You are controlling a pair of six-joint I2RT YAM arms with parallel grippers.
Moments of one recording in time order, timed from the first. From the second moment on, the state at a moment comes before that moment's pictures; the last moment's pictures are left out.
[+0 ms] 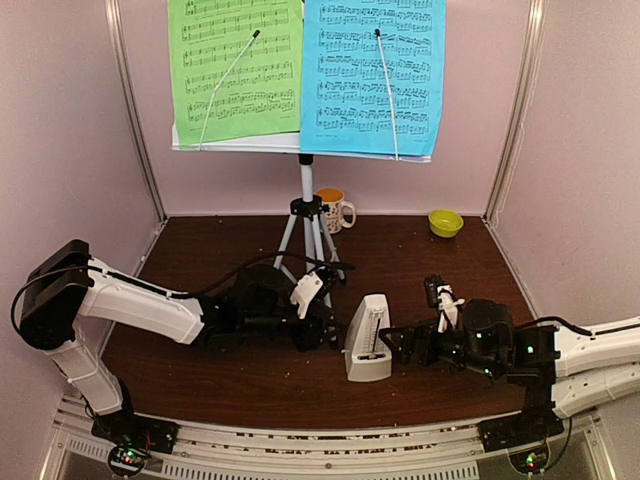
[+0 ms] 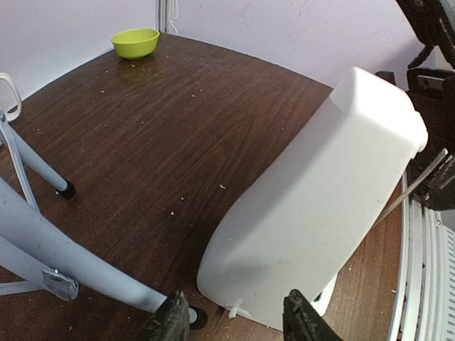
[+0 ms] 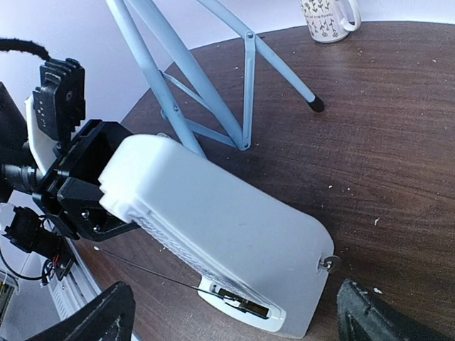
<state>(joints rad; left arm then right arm) -1.05 1.66 0.82 0.42 0.13 -0.12 1.14 0.94 0.39 0.14 0.31 0.68</state>
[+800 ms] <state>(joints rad) -1.05 1.65 0.81 0.42 0.11 -0.12 1.24 0.99 0.55 -0.15 0.70 0.76</state>
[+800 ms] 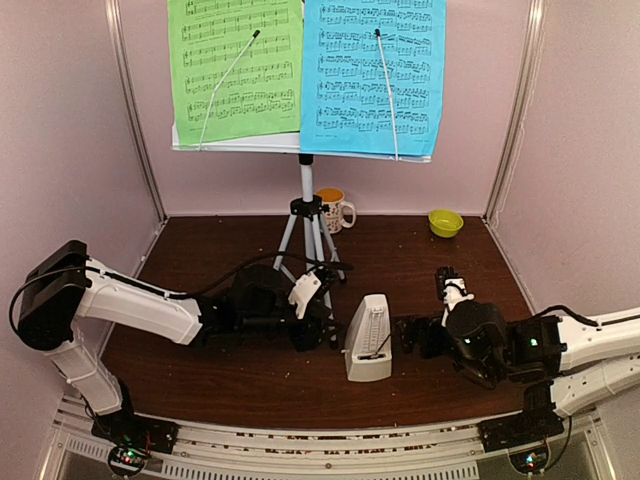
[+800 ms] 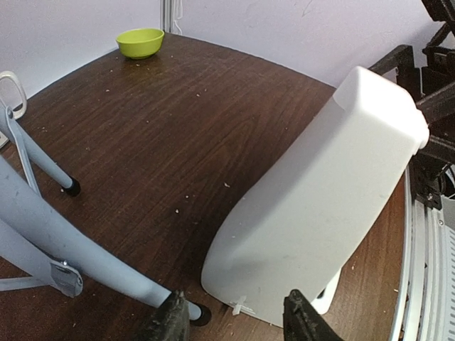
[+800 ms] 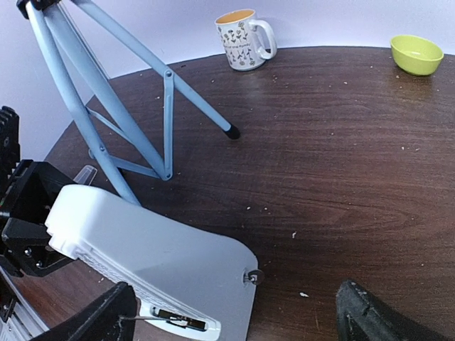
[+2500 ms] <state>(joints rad) -0.53 0.98 0.73 -0.09 -0.05 -0.22 0.52 0.97 0.73 -0.12 0.07 0.43</state>
